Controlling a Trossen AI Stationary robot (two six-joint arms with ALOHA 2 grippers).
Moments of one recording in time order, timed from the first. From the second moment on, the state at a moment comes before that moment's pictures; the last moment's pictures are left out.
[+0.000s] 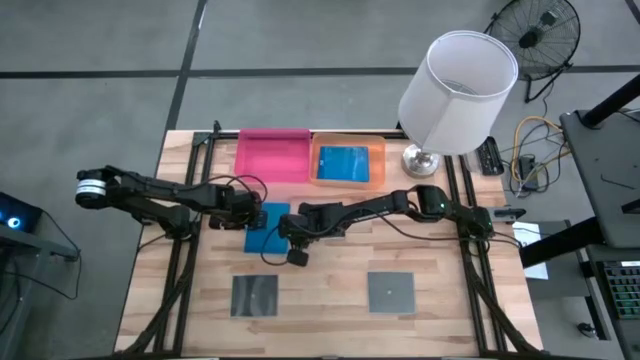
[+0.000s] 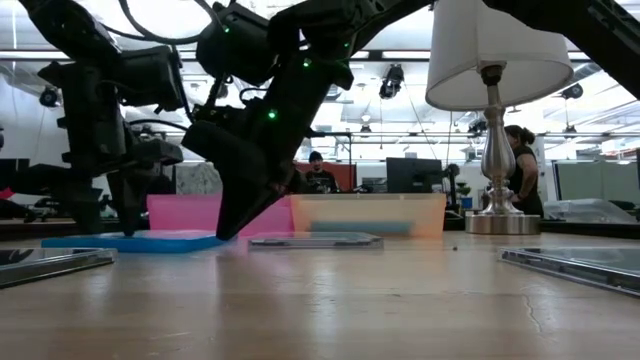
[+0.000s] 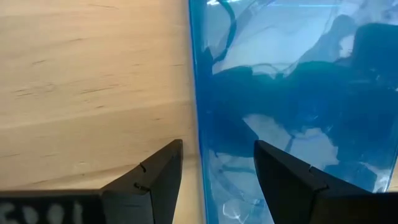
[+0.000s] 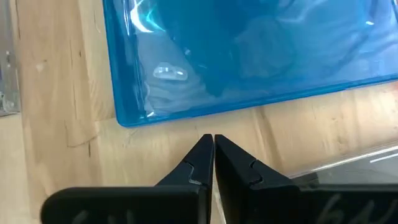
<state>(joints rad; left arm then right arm) 0.12 1.19 0.49 -0.60 0.02 -1.36 0.07 2.39 1.90 -0.57 0.10 0.28</state>
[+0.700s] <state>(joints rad) 0.12 1.23 0.49 -0.52 0.03 -1.31 0.07 2.39 1.90 -0.56 0.07 0.23</state>
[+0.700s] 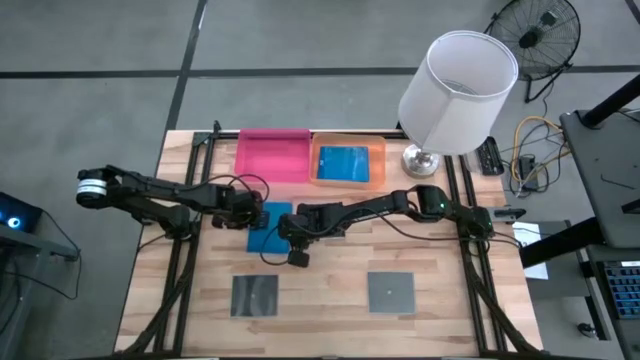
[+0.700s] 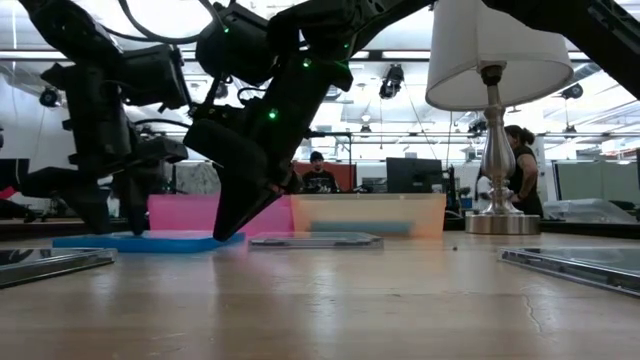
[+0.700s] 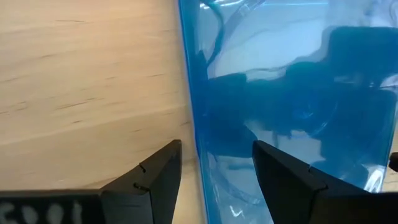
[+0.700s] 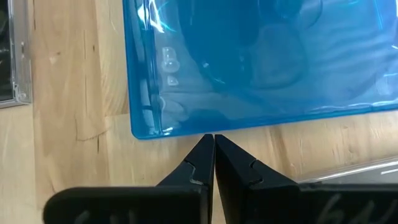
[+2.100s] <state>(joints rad) 0.12 1.15 0.49 -0.26 0.12 -1.36 0.07 2.35 1.91 -0.58 0.08 0.27</state>
